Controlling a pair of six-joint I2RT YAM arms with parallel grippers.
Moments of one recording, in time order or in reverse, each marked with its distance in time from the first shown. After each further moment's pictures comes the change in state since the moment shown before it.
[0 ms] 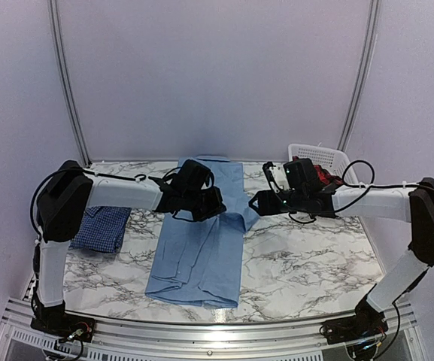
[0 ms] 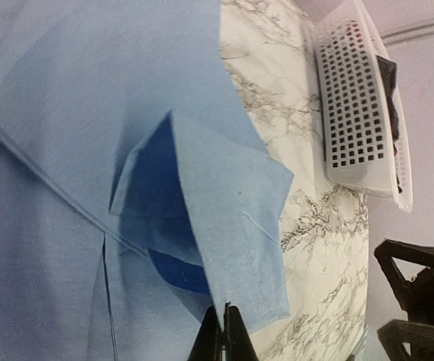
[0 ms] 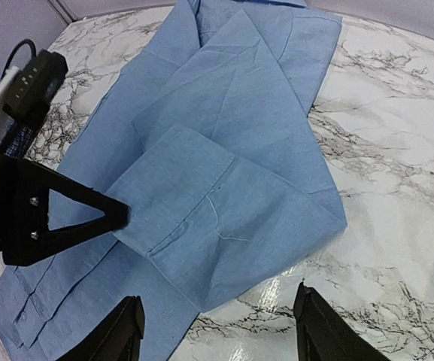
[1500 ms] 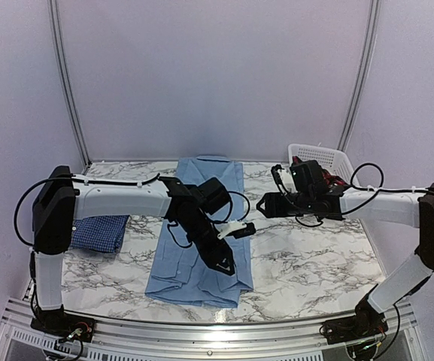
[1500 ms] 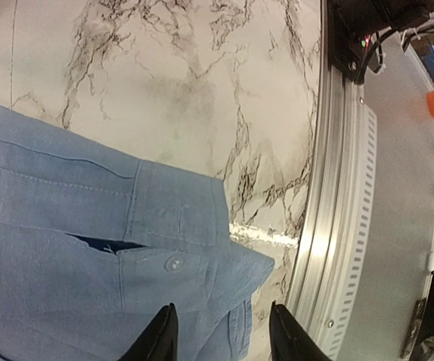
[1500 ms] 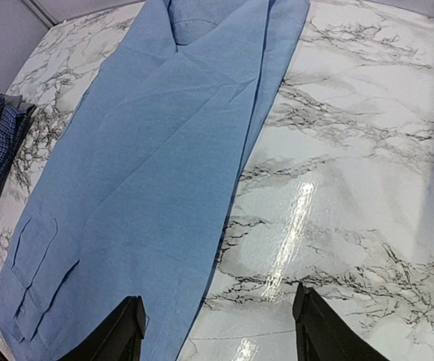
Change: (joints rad) left arm -0.188 -0.074 0.120 -0.700 0.464 1.104; right arm -0.013 -0.063 -0.044 -0.051 0.031 0.056
